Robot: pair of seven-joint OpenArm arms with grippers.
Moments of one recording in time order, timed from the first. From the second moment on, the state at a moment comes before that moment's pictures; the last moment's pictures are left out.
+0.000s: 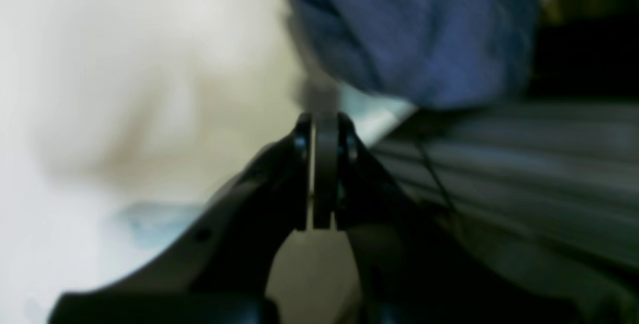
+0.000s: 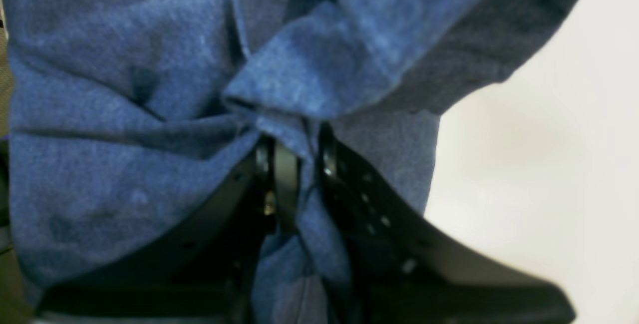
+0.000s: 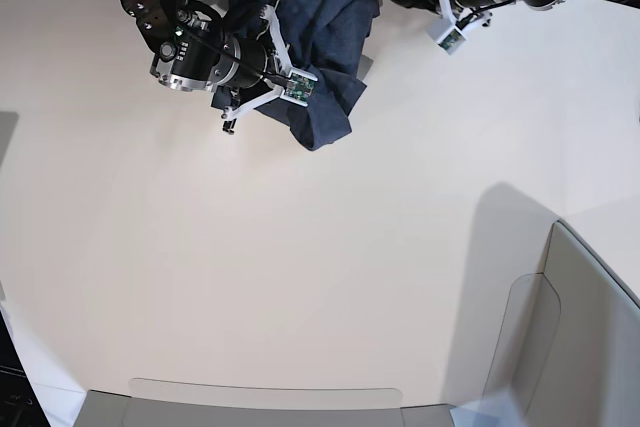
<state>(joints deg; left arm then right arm) 35.7 -25.2 -0.4 117.6 -49.8 -28.3 63.5 -4.0 17.0 -25.6 117.6 20.2 38.4 -75.1</state>
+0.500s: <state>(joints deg) 17.8 -23.2 14.5 103.4 -52.7 -28.2 63.7 -4.0 16.9 -25.3 117.6 20.2 38.4 -75.1</state>
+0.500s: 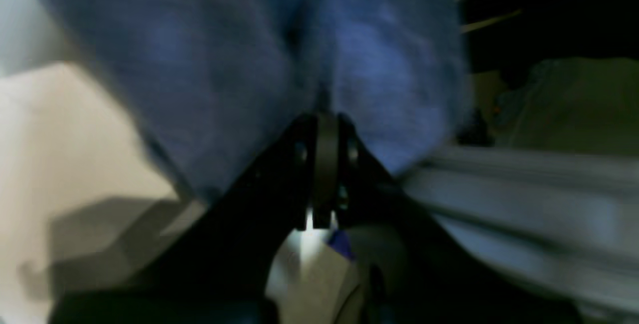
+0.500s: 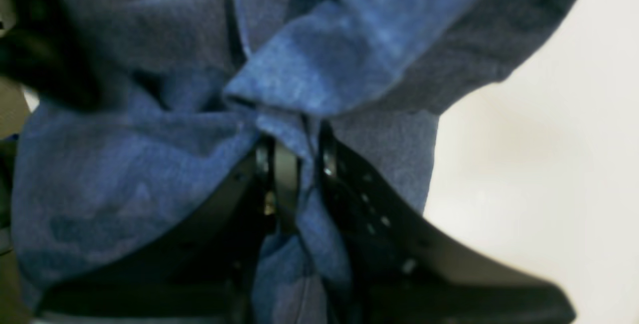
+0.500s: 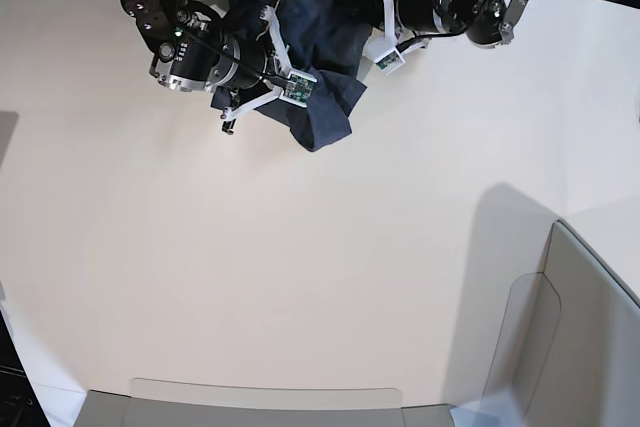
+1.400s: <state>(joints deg) -8.4 -18.6 14.6 75.5 -56.0 -29.7 61.5 -1.3 9.3 -25.5 113.3 10.7 38.4 -75.5</state>
